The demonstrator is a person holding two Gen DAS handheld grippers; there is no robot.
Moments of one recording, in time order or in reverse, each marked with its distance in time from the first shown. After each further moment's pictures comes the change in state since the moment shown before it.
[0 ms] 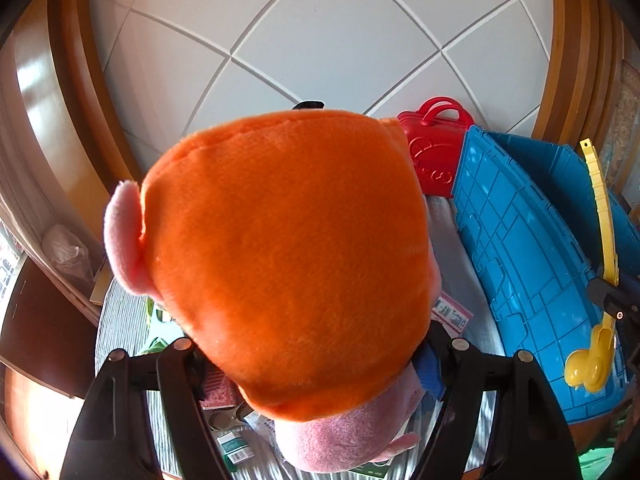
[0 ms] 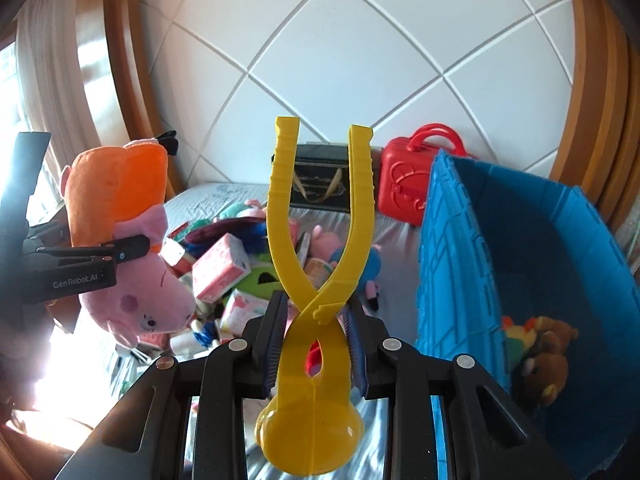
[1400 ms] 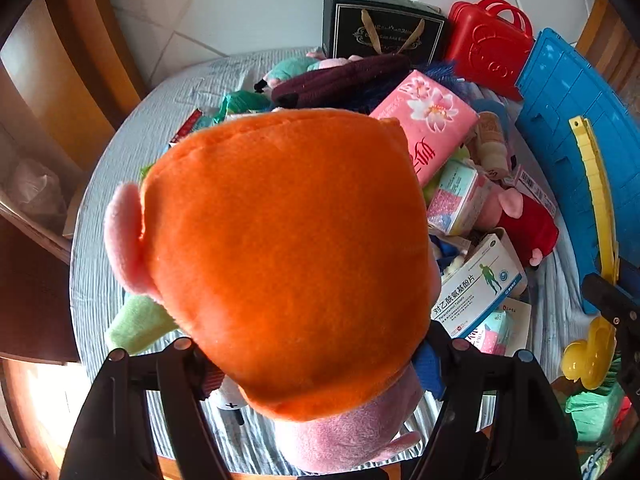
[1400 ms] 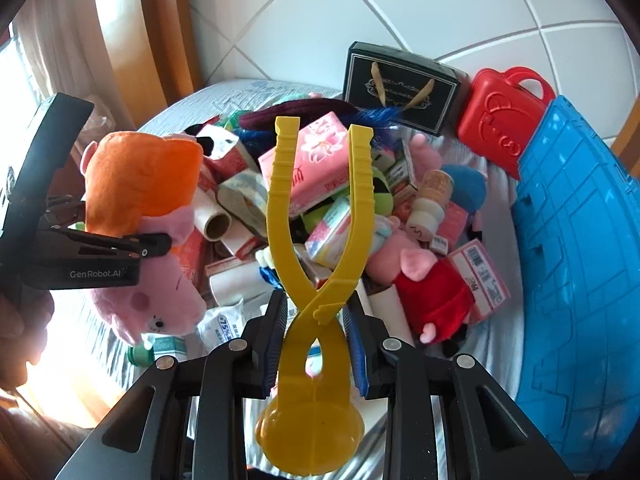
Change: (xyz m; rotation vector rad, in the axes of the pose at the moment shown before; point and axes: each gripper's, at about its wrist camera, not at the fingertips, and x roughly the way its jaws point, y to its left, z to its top) left arm 0.131 0.198 -0.123 0.003 0.326 -0.082; right arm 0.159 0.212 -0.074 -0.119 0.292 -0.046
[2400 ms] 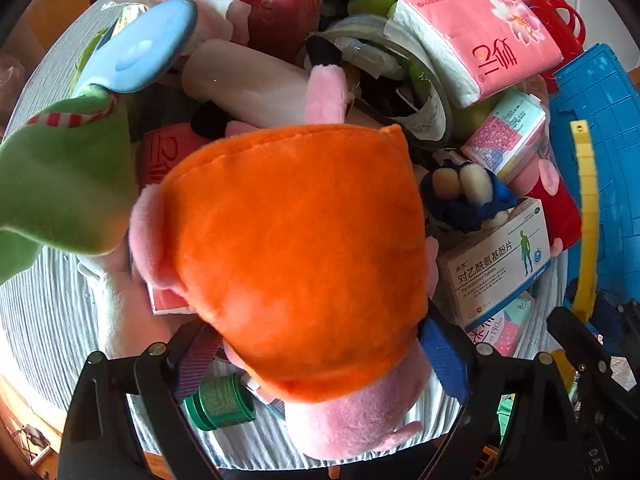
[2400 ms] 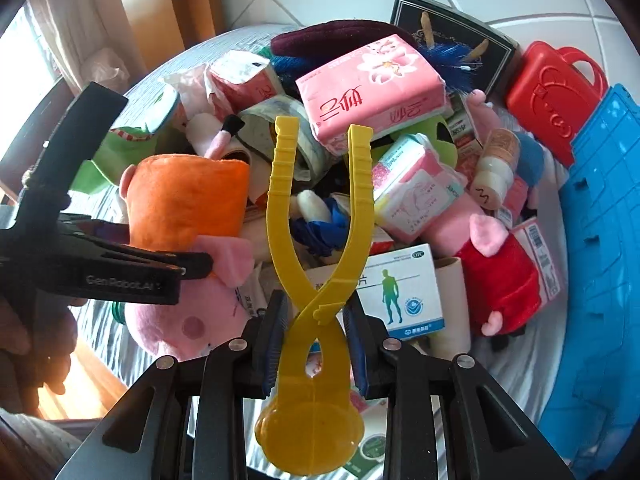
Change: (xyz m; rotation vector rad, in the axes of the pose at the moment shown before) left arm 0.132 0.010 -0.047 -0.227 0.275 -0.178; right arm 0.084 0.035 -0.022 -0.086 0.148 0.051
